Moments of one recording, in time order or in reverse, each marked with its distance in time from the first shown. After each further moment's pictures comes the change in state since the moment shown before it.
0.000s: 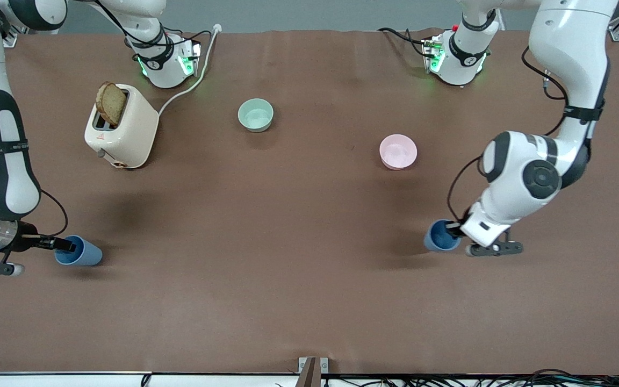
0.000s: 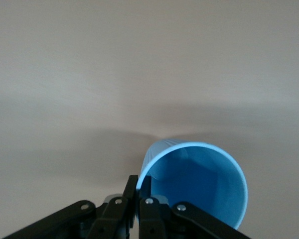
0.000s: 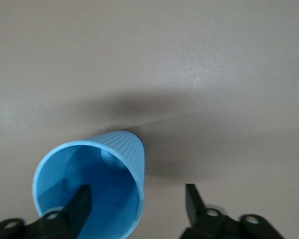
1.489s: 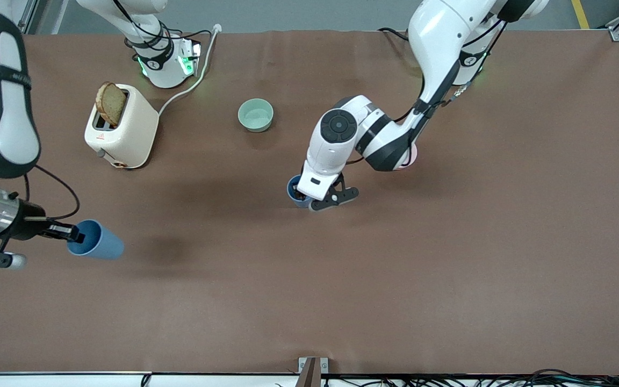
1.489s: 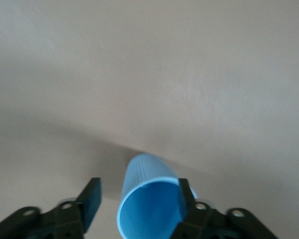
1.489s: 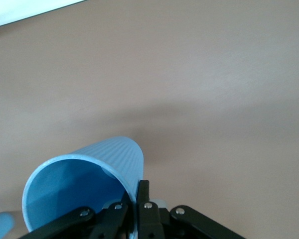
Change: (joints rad) left arm -0.451 0.200 -0.057 0.351 0.058 -0.117 -0.818; right arm 0.249 -0.294 0.026 0.050 0.061 -0.293 0.319
